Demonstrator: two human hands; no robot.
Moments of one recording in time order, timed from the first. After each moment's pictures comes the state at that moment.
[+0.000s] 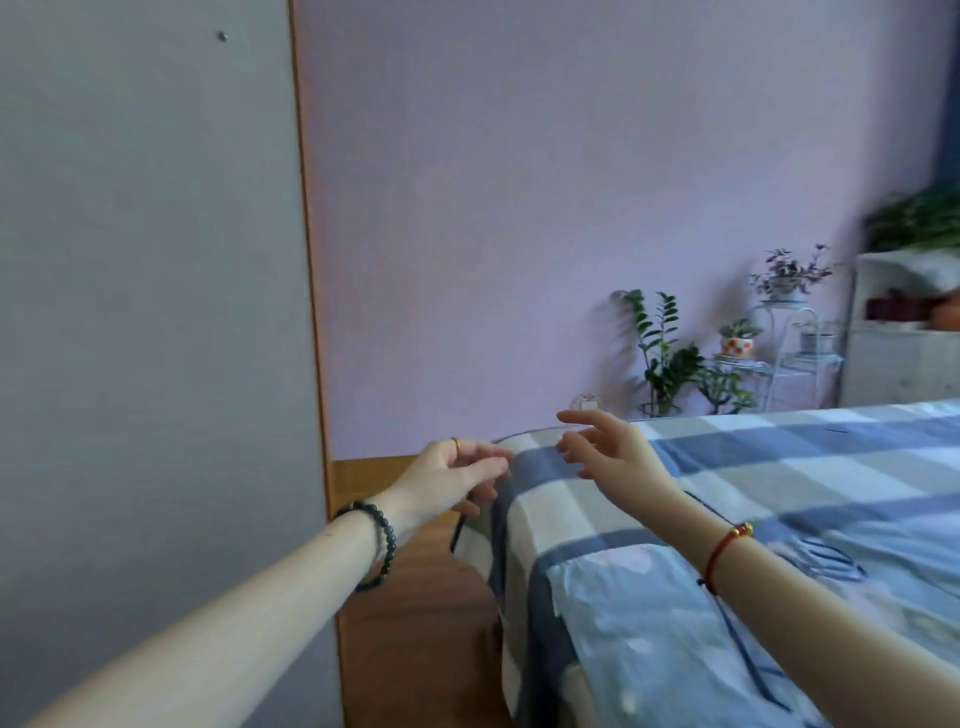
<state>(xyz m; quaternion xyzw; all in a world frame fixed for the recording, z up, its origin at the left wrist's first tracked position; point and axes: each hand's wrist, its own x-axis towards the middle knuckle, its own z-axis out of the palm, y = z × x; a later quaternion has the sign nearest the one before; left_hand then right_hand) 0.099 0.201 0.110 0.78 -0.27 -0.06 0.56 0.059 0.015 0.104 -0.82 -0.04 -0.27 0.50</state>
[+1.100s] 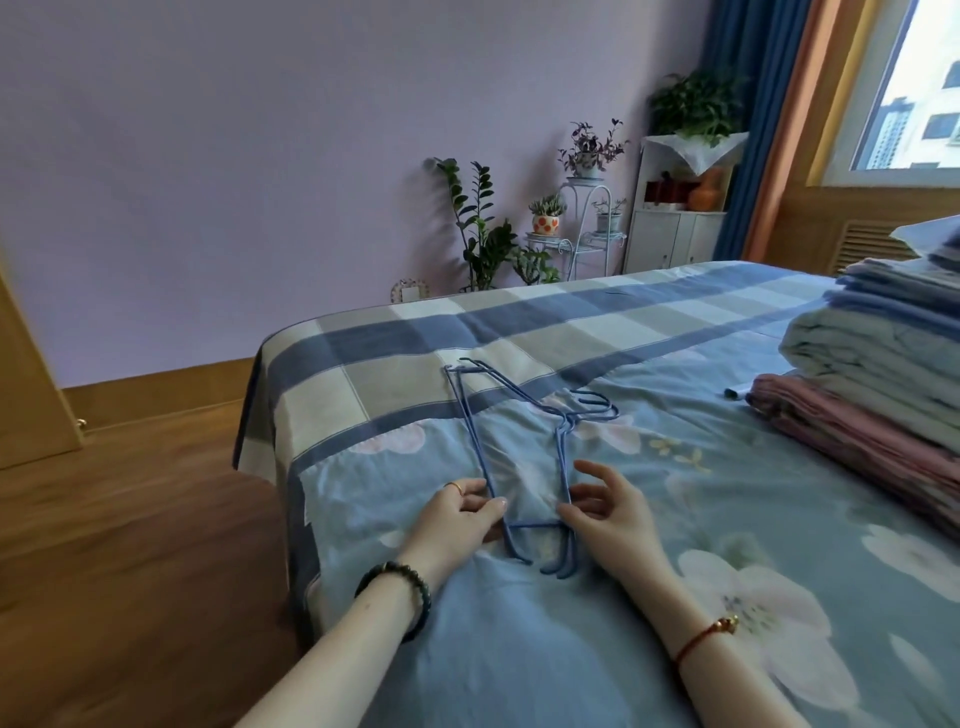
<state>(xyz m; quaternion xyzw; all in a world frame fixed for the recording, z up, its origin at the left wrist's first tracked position) 0.078 -0.047 -0.093 0.70 -0.23 -0.25 0.63 -0.029 -0.171 -0.094 -0.74 0.27 -0.32 0.53</state>
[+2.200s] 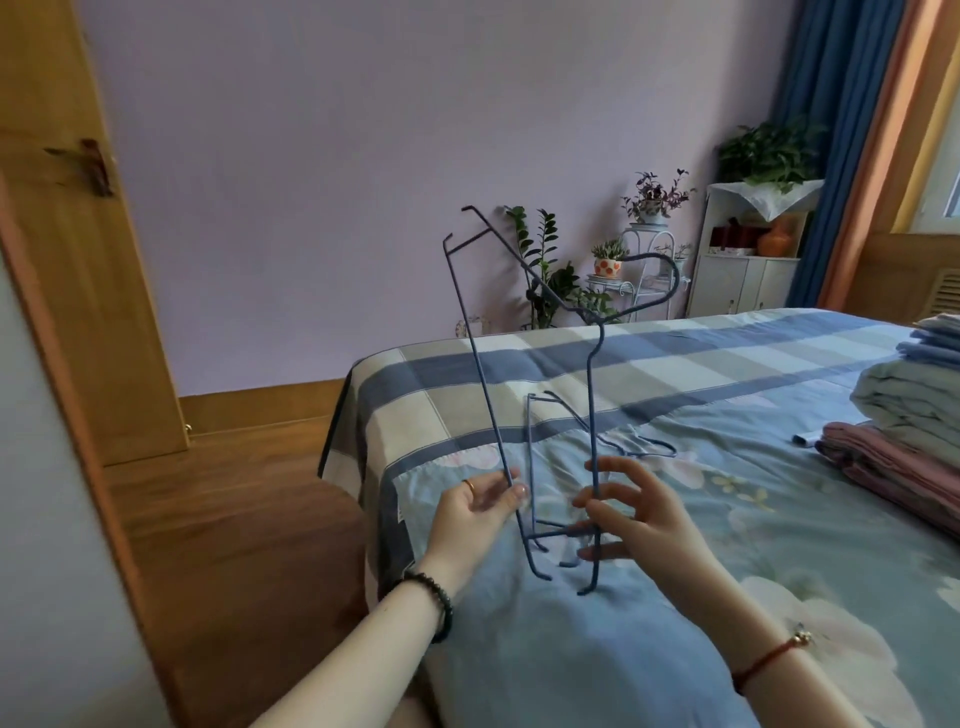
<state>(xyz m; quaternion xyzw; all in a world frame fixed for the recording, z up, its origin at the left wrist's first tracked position) 0.062 0.021 -0.054 0.63 -0.24 -0.14 0.73 -0.056 -0.101 -0.022 -0.70 0.10 -0.22 0.67</state>
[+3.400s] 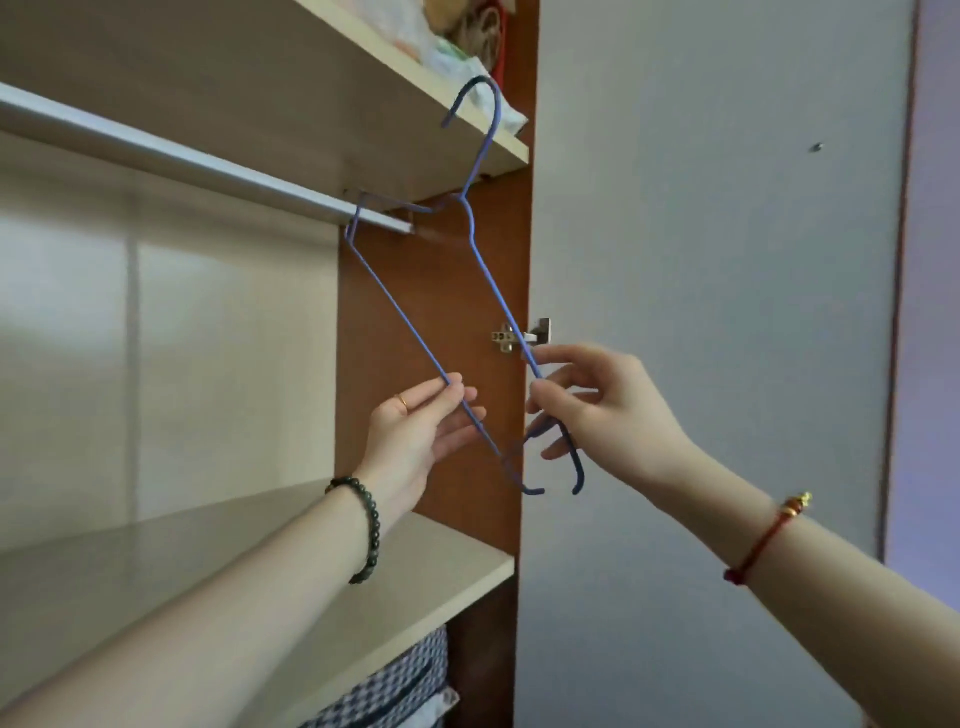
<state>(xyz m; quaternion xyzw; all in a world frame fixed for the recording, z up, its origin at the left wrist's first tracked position) -0.029 0.575 0.202 0.51 -0.01 0.39 0.76 0.014 0.423 0.229 -0.67 -0.47 -0.14 0.56</state>
